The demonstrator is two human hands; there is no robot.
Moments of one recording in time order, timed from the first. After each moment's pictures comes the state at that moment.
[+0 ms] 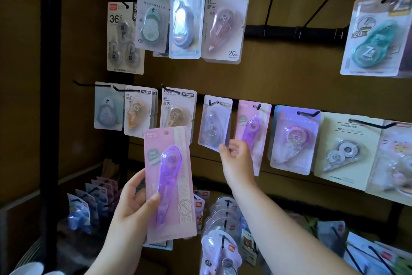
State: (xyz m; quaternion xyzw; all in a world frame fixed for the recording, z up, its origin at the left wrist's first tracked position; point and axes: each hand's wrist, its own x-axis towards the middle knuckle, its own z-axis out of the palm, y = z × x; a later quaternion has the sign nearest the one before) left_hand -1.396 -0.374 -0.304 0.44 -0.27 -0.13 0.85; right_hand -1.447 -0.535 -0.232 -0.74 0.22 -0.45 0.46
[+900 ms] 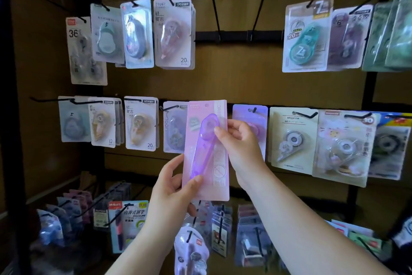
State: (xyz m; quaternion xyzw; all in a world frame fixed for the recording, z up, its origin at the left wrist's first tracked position) left_hand -1.487 -0.445 -0.254 0.51 -0.36 -0.11 0.77; right_hand -1.538 -0.556 -0.192 -0.66 0.12 -0.48 0.56
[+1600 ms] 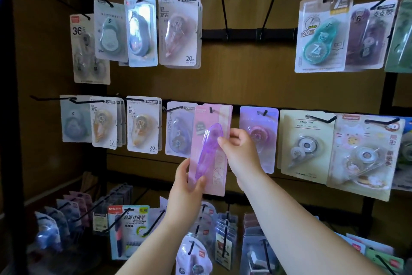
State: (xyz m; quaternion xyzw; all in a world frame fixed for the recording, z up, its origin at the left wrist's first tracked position) left_hand -1.450 -0.501 -0.269 0.65 -0.34 -0.05 0.68; right_hand -1.507 -0.584 -0.198 -0.69 0.20 -0.46 0.52
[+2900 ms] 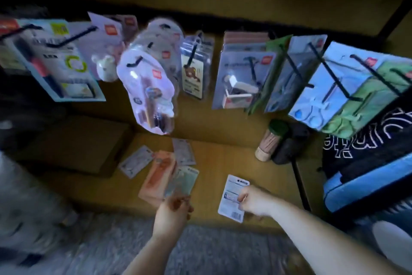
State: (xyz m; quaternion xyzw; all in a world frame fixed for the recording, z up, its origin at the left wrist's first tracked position) left_hand -1.526 -0.492 -0.617 0.78 -0.12 -0.34 0.50; right_hand -1.640 -0.642 -0.597 -0.82 0.40 0.27 0.30
